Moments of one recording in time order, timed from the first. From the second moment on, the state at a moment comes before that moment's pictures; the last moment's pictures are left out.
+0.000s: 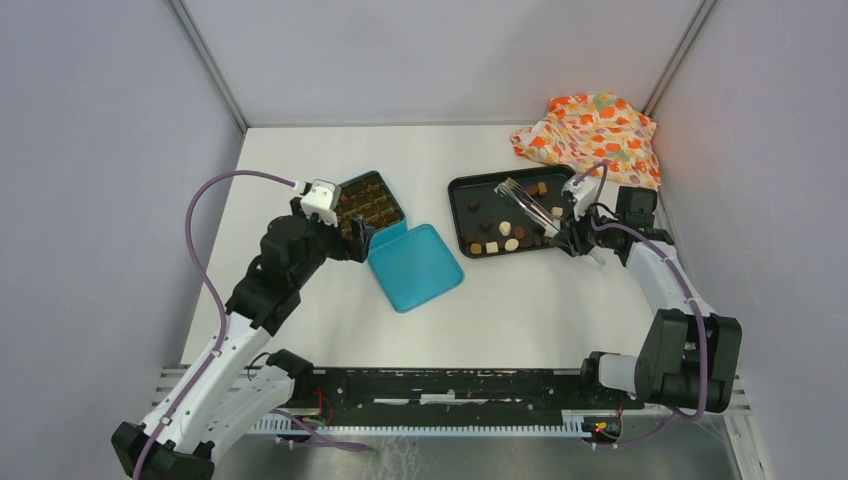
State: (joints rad) left arm -0.44 0.75 0.74 -0.26 -0.04 -0.08; right arm -0.16 1.28 0.79 -0.38 -0.72 -0.61
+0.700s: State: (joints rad) left arm -0.44 0.75 0.74 -0.26 -0.05 -0.08; right arm 0.24 1.50 1.07 -0.44 -0.72 -0.65
